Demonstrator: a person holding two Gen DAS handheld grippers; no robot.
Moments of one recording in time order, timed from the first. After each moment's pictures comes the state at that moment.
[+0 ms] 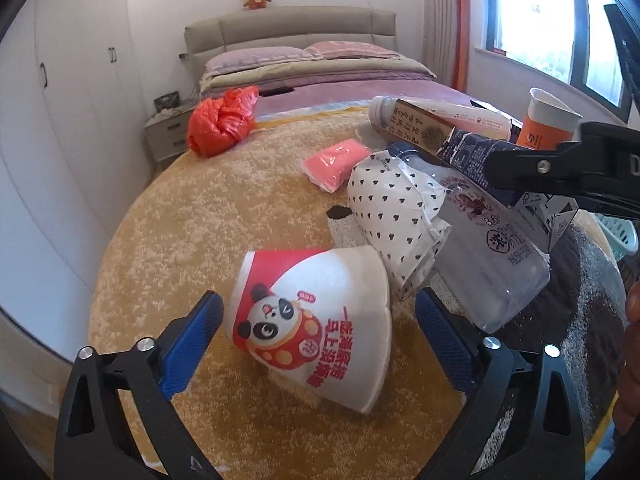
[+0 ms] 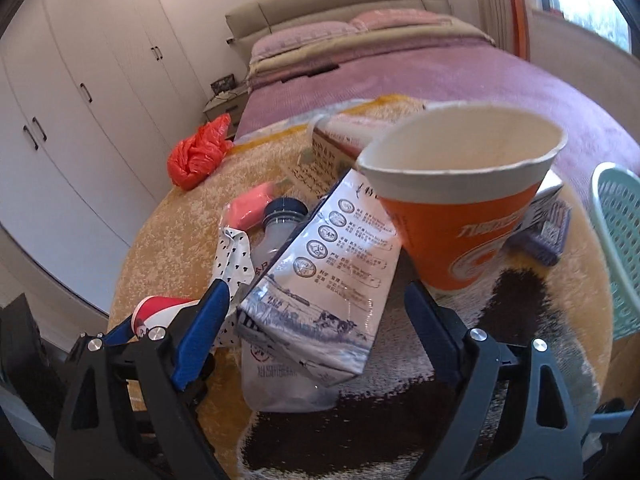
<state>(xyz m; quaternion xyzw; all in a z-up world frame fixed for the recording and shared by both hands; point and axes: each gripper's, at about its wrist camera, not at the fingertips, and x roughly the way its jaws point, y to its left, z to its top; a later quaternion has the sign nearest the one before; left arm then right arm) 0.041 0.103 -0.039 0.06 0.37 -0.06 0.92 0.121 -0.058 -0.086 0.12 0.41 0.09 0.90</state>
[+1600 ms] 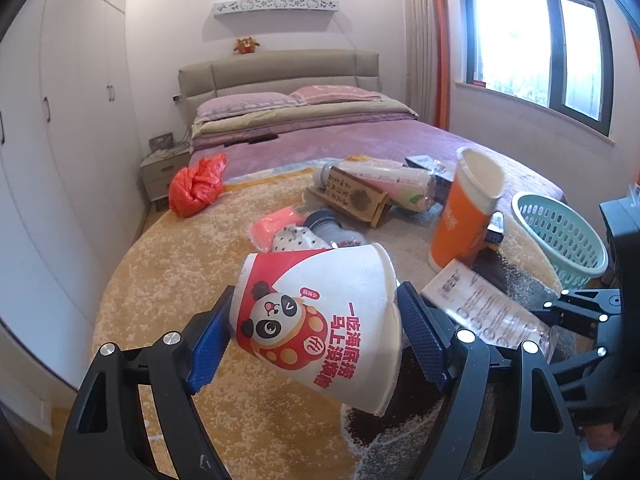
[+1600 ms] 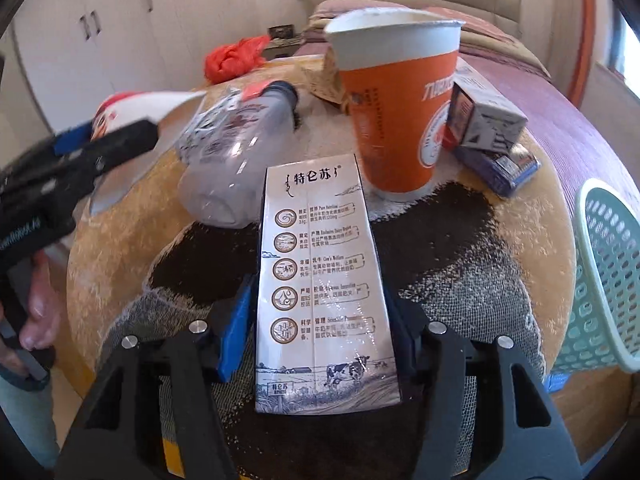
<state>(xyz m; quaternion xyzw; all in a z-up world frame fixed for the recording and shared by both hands) -0.009 0.052 0.014 0.05 0.29 -0.08 0.95 0.027 -0.120 -0.120 -0.03 0.43 0.19 0.88</state>
